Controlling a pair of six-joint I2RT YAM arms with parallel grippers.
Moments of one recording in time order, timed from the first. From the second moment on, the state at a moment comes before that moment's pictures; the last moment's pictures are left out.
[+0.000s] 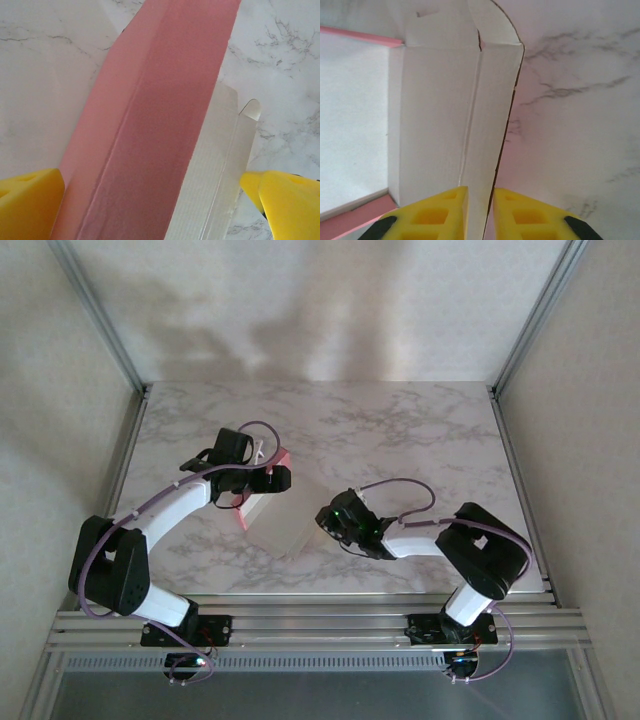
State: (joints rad) left arm -0.33 1.48 0.99 -0.46 0.28 -0.38; right arm 0.90 1.63 0.64 0.31 0.06 1.32
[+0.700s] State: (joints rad) left arm -0.33 1.48 0.99 -0.46 0.31 -0.39; right arm 0.92 1.62 0.58 0.55 0.11 1.28
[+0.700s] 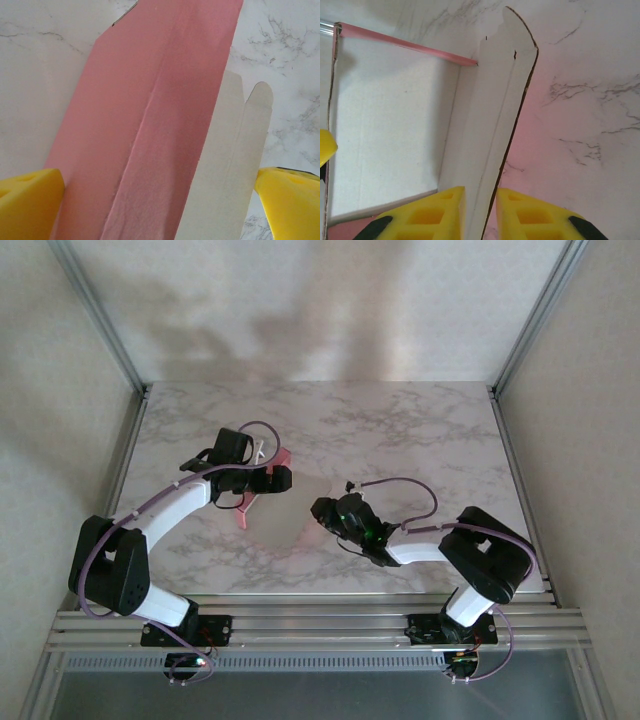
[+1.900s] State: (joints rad) left arm -0.30 1.48 0.99 -0.45 0.40 -0.43; right arm 0.92 1.59 0.68 0.34 0.16 1.25
